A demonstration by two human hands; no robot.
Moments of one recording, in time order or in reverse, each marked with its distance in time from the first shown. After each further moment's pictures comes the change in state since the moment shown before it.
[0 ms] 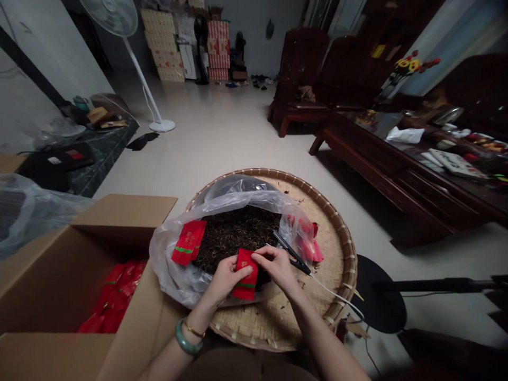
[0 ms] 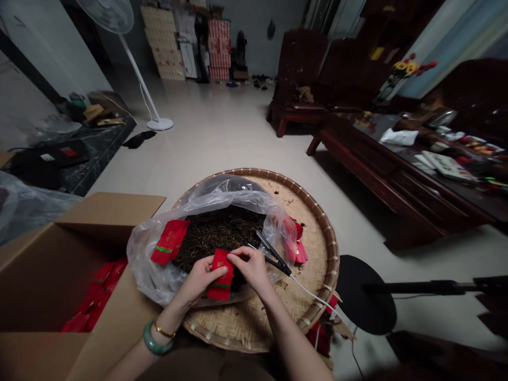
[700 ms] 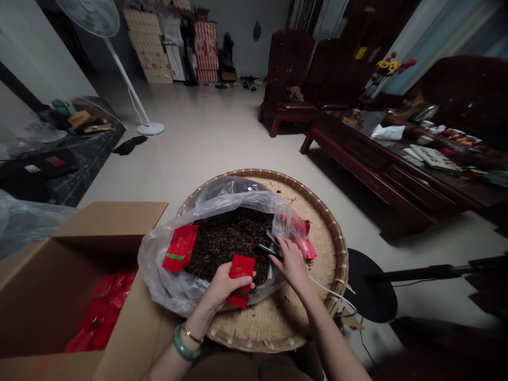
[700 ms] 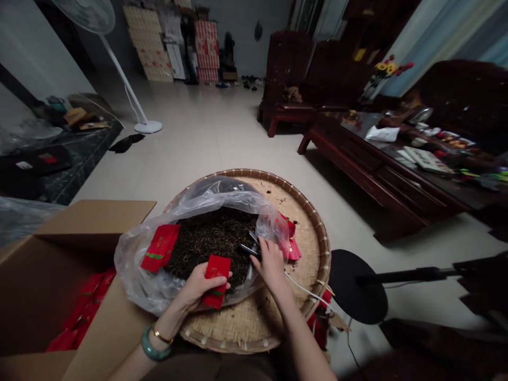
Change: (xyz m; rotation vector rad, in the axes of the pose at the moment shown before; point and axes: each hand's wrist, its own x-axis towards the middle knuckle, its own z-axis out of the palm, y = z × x) left_hand 0.002 -0.008 0.009 -0.101 0.027 -0.190; right_hand -0.002 0.047 -0.059 -0.872 0.263 -0.205
